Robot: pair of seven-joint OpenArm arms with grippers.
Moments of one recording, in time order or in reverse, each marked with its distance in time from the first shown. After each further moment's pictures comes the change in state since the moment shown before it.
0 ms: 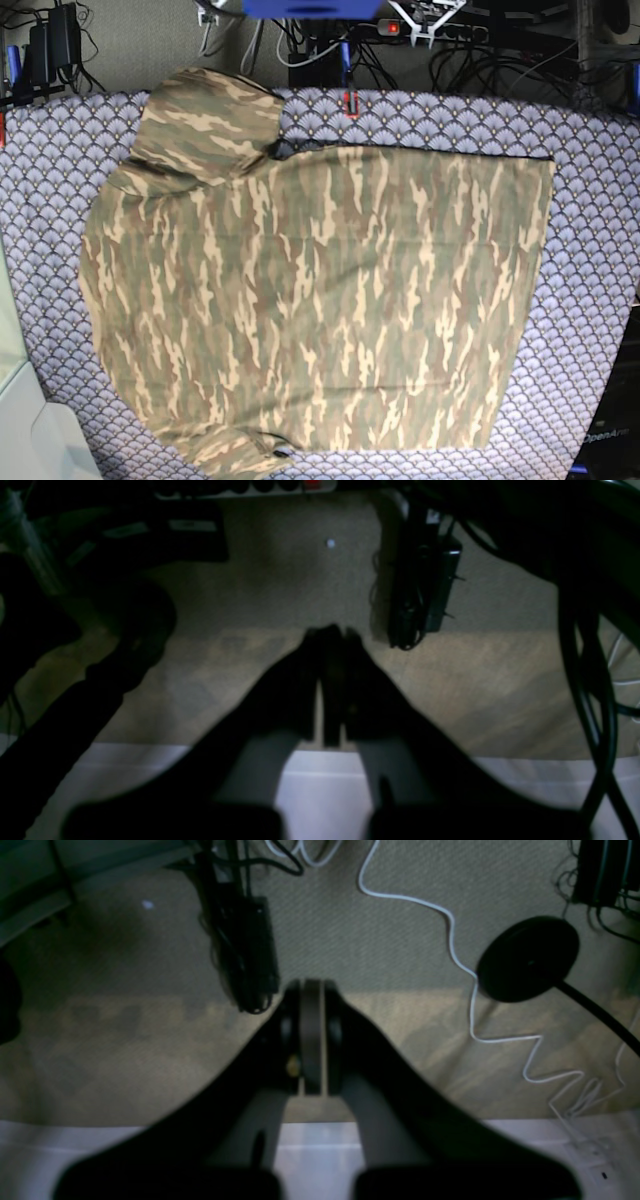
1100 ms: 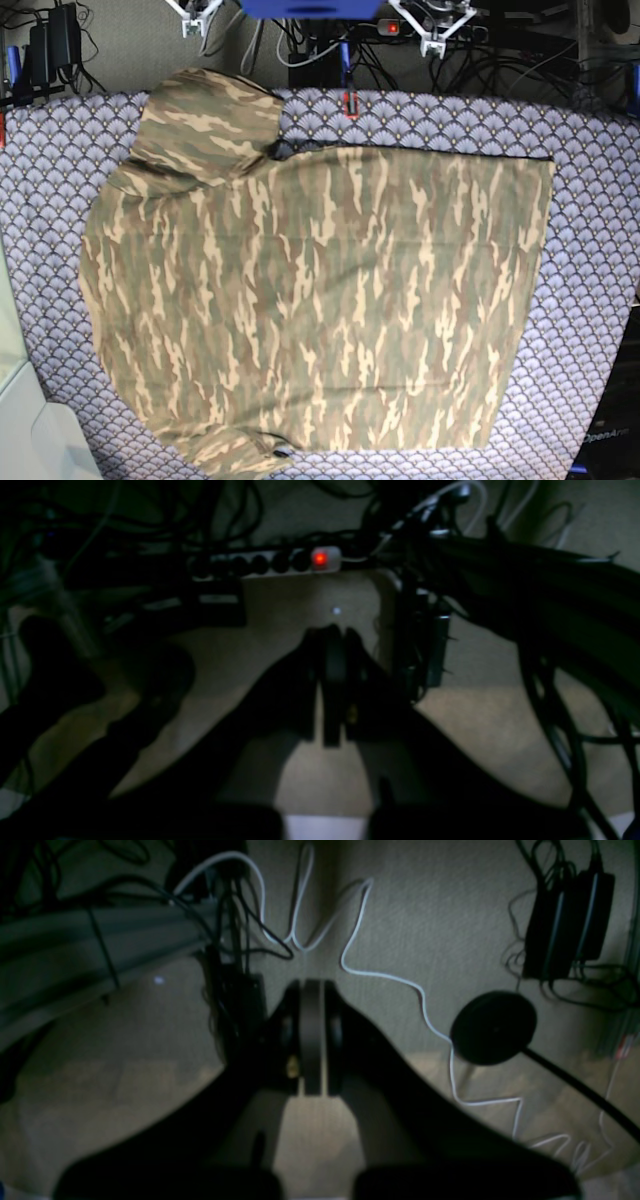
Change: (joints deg) left arm 13.5 -2.7 -0.1 28.9 0.0 -0.1 1.0; right arm -13.0 1.5 0.0 28.7 0.0 0.0 -0.5
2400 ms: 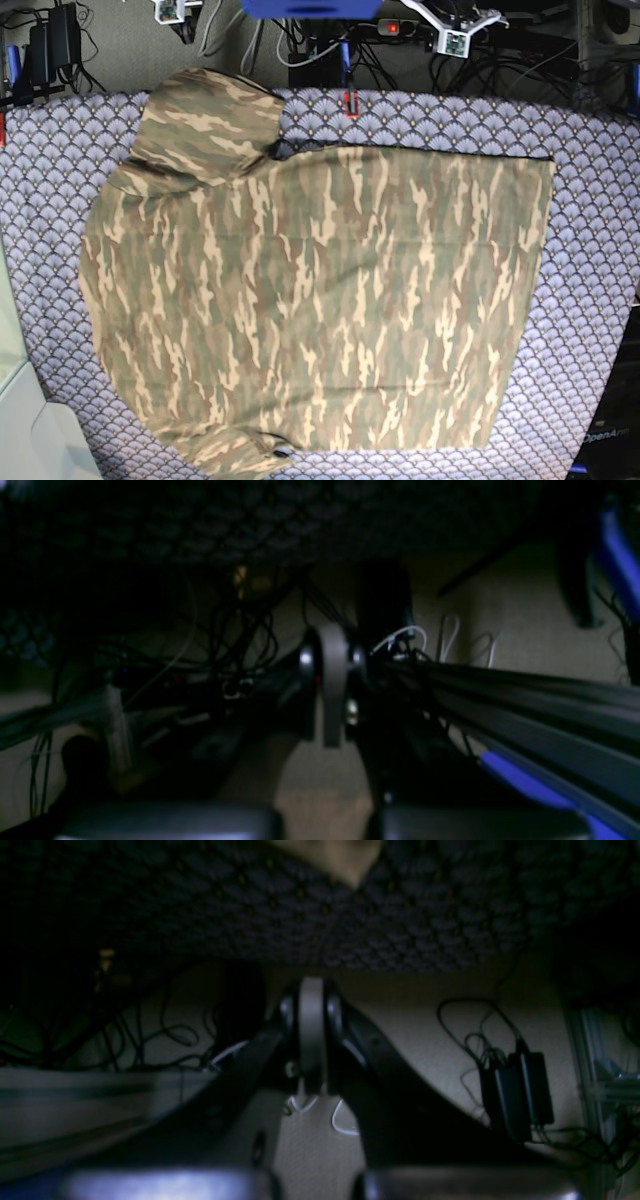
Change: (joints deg) left arm 26.2 -3.0 0.0 51.1 0.1 0.1 0.2; right arm -20.0 0.7 0.0 30.2 0.2 0.0 24.0
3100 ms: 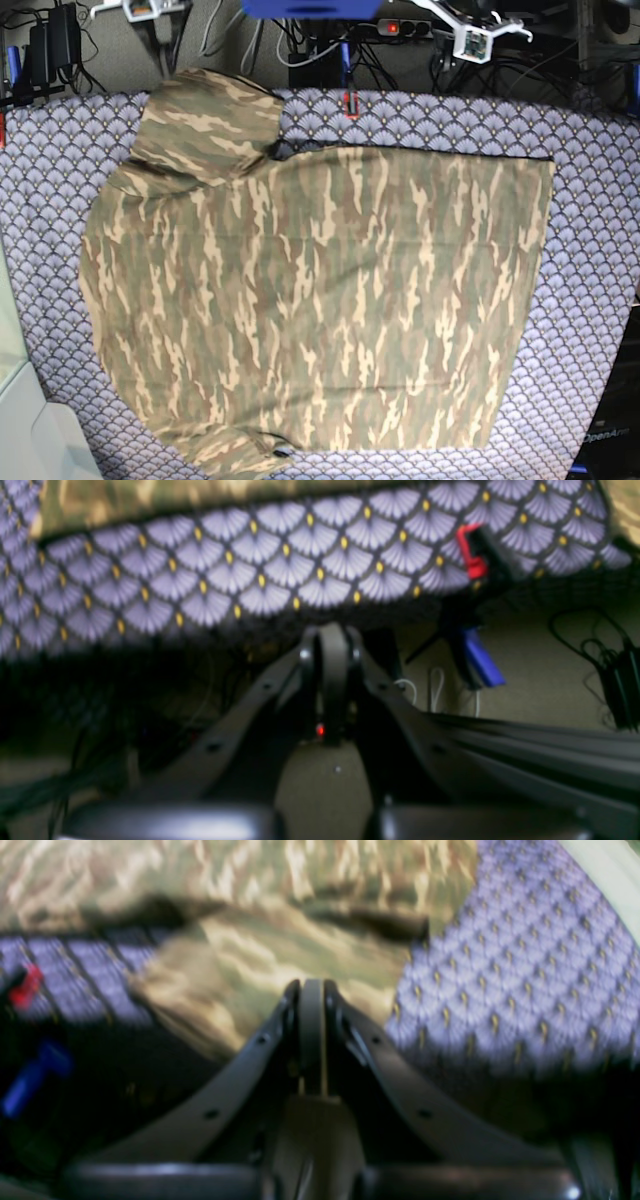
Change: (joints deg) left arm 9.1 -4.0 -1.6 20.6 -0.1 -0.5 0.1; right arm -11.2 1.5 -0.4 27.3 -0.1 0.0 9.1
